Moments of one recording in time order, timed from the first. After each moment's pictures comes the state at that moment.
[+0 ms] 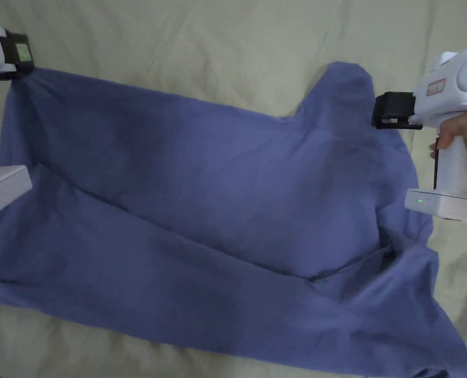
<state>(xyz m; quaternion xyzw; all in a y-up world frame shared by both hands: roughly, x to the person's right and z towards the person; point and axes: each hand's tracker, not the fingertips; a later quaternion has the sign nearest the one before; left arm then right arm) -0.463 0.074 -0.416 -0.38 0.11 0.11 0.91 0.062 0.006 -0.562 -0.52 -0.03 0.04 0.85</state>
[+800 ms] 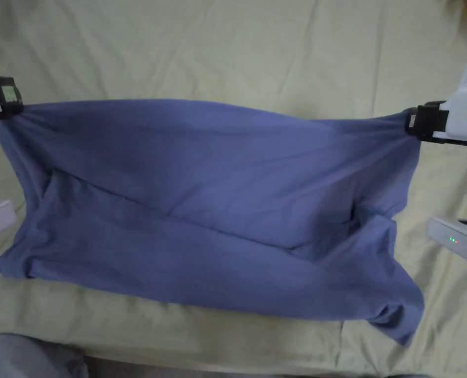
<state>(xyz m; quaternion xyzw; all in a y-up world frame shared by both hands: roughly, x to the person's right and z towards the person) -0.449 0.137 -0.305 -0.37 0.09 0.12 0.92 0.097 0.139 -0.362 -0.38 0.04 0.00 0.92</state>
